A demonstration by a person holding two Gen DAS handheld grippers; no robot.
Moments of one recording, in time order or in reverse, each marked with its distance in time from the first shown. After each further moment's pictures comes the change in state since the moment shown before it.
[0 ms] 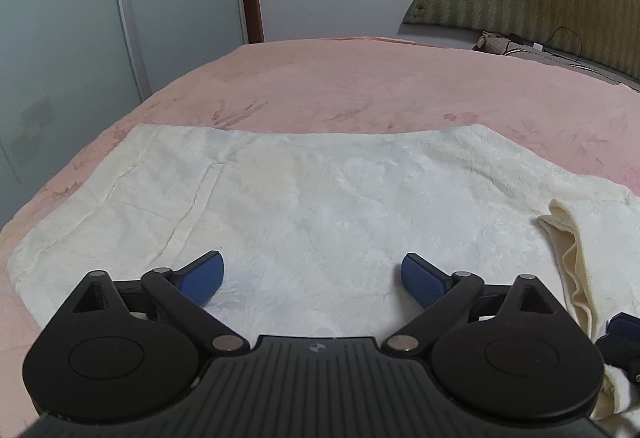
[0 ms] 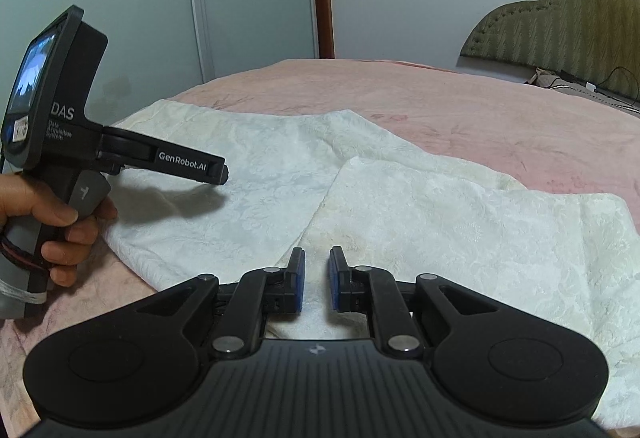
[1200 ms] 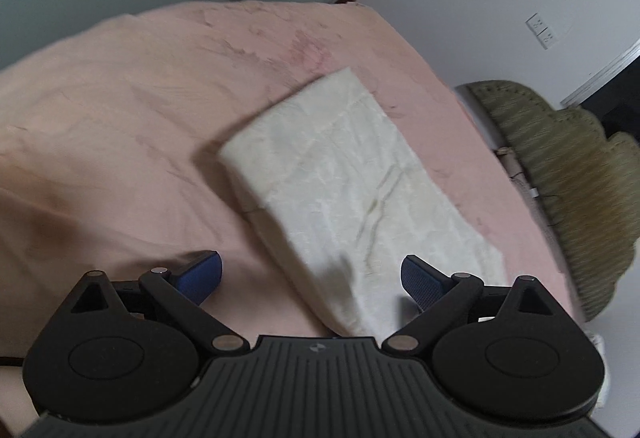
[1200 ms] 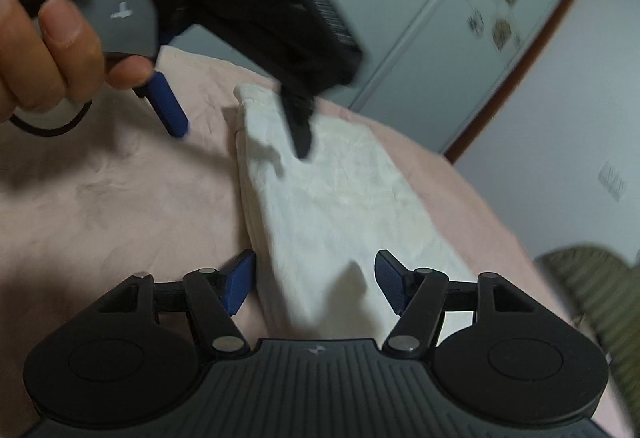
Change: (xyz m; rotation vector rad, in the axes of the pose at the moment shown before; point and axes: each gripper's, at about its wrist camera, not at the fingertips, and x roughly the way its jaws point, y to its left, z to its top) left arm -0.030 0.201 -0.027 -0.752 0.192 -0.291; right arm 0.088 0.210 0.010 -0.845 -0.119 0.064
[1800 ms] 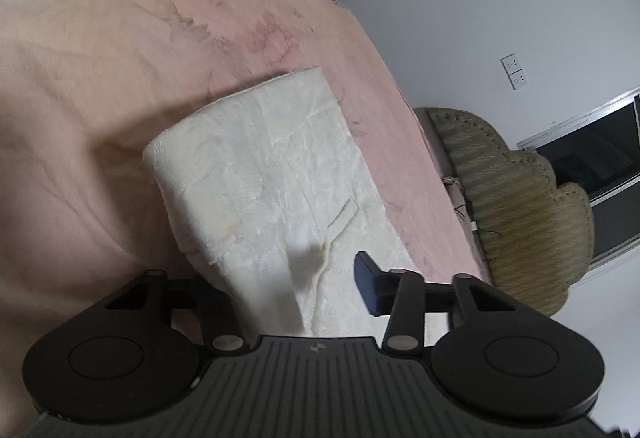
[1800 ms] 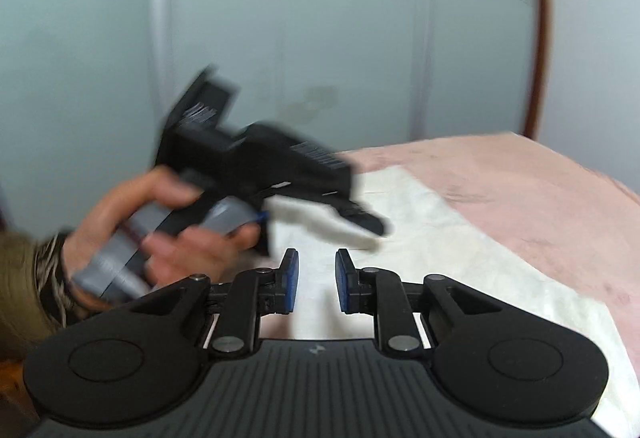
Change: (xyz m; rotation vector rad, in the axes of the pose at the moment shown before) left arm 0.062 -0.004 0.017 -0.137 -0.014 -0.178; right arm -0.025 -0.131 -0.022 0.550 -0.081 0.322
